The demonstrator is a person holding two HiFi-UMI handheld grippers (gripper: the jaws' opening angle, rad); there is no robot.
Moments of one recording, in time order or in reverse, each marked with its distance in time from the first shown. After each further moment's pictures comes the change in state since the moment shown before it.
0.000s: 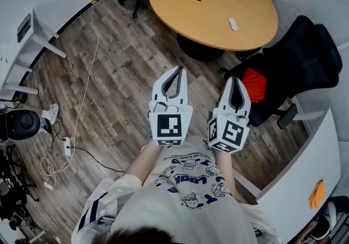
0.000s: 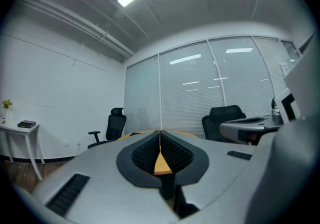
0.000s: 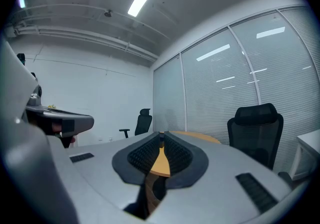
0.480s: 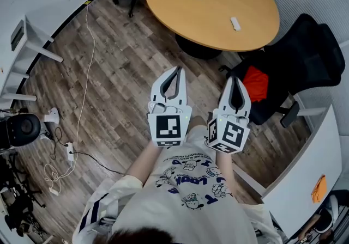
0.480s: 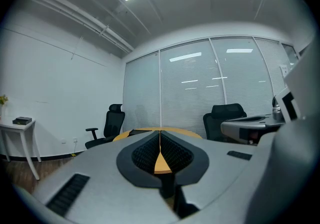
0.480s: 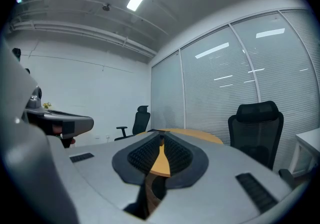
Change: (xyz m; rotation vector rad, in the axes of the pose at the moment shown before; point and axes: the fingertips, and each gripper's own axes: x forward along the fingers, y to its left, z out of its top) left arm 0.034 0.034 -0.016 -0.015 0.031 -0.032; right arm 0.037 0.019 -0.011 0.002 0.034 -0.036
